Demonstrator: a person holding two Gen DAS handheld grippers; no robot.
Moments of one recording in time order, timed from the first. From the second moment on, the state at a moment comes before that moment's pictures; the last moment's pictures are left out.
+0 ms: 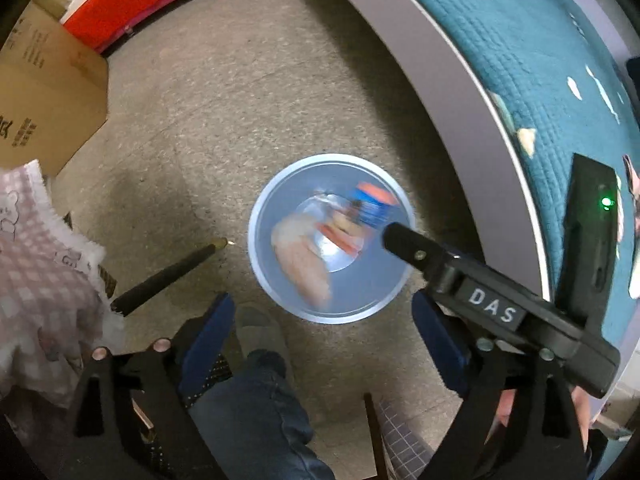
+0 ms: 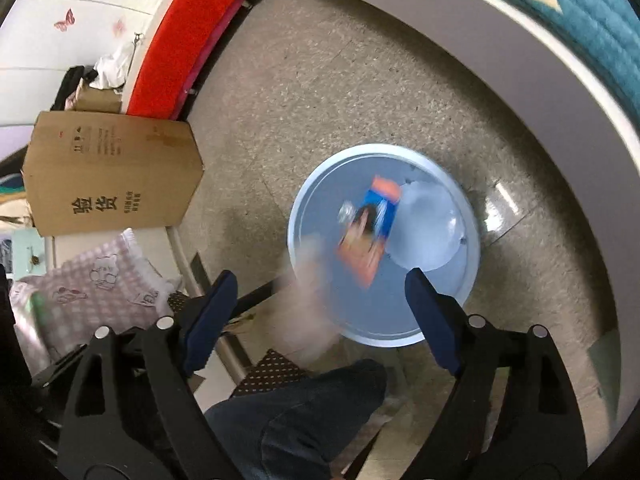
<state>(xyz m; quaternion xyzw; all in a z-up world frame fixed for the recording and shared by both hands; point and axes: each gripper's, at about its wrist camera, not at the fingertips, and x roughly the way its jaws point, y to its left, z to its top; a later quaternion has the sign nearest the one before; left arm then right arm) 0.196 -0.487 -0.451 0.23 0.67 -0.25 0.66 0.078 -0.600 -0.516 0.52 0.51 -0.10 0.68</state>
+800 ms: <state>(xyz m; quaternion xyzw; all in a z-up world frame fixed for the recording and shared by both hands) 0.143 -0.372 -0.189 0.15 0.43 -0.29 0.84 0.029 -0.538 -0.224 0.39 0.31 -0.12 0.86</state>
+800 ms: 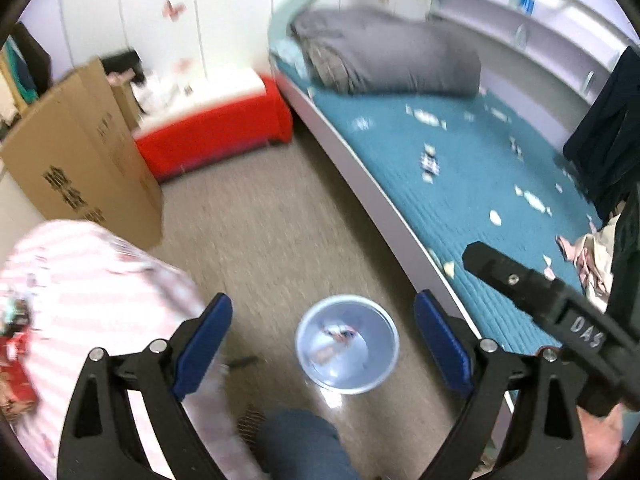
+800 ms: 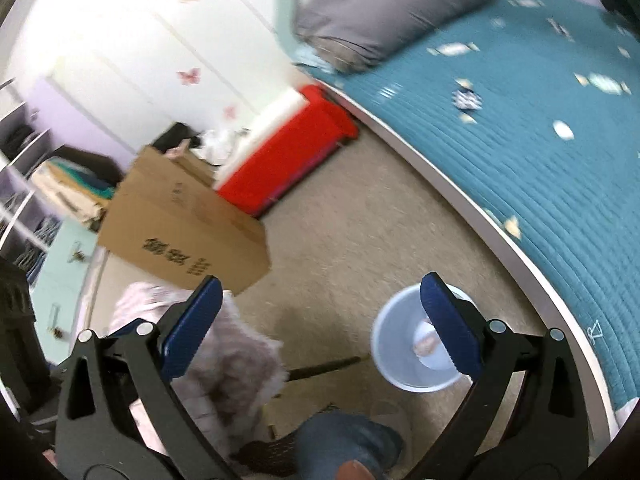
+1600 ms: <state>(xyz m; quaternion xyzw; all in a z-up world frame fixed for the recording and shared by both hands) 0.103 -0.068 -0.087 0.04 0.30 -0.15 0.94 0.079 -0.271 -0.074 0.16 0.28 0.07 0.94</state>
